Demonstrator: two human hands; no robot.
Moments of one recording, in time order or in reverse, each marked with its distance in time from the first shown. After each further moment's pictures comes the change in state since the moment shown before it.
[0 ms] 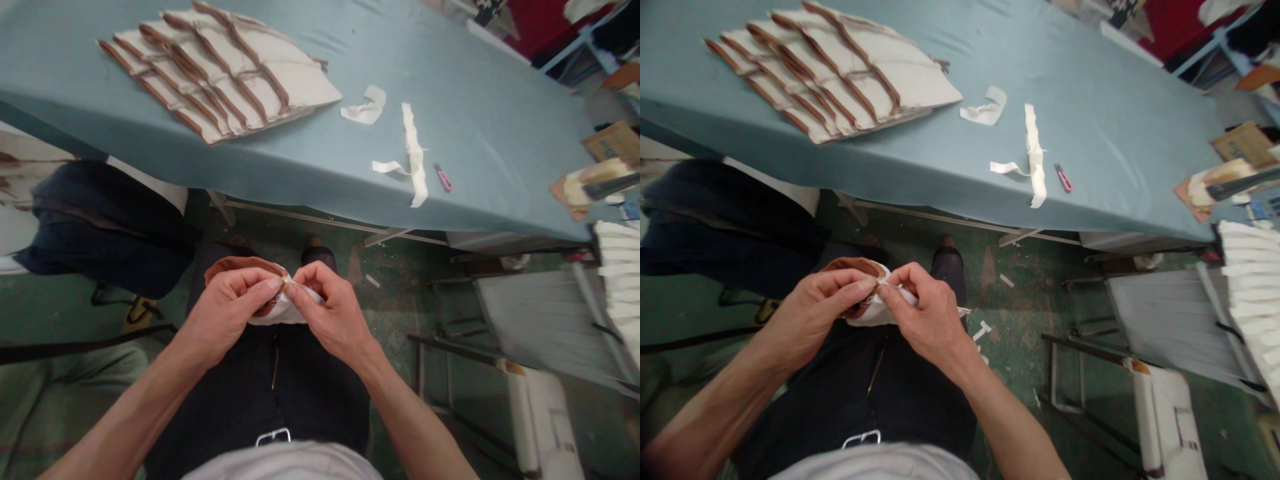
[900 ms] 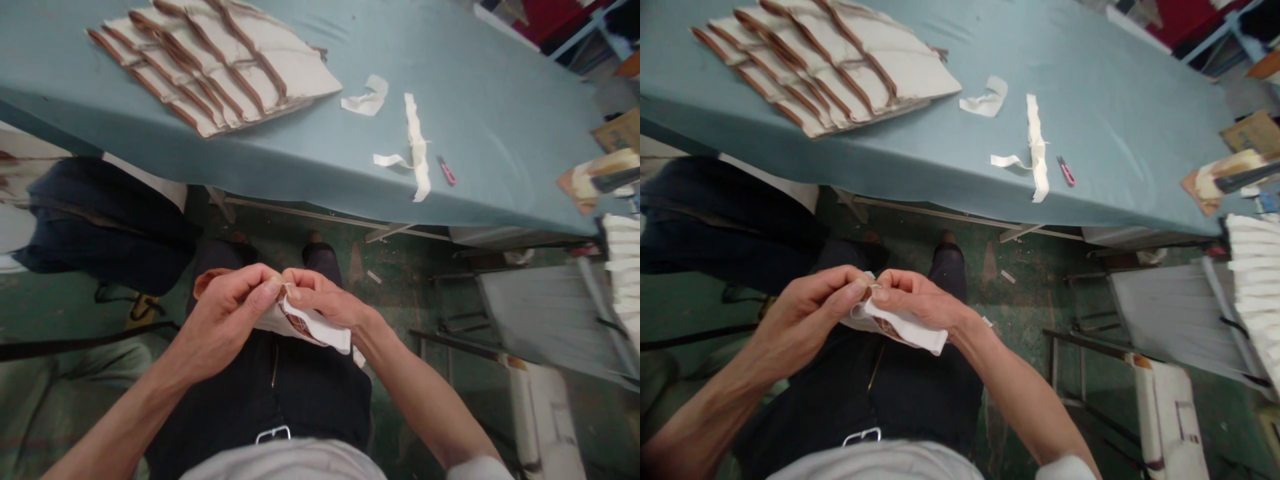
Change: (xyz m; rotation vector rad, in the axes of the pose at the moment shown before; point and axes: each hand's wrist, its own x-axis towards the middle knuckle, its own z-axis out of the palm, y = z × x) left_hand -0.014 0.028 0.002 0.325 -0.048 0.287; right_hand 0.026 0.017 -0.002 0.831 -0.615 0.405
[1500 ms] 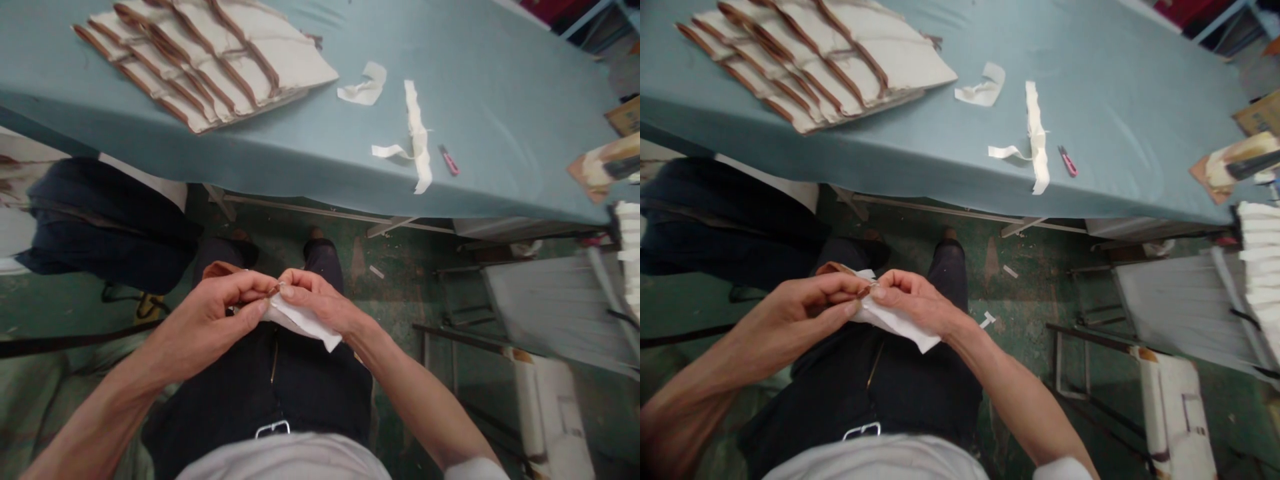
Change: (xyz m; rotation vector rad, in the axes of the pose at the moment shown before) left_hand -0.002 -0.013 -0.011 -0.030 -0.153 -0.153; right_hand -0.003 0.011 -0.003 -0.095 0.178 -0.022
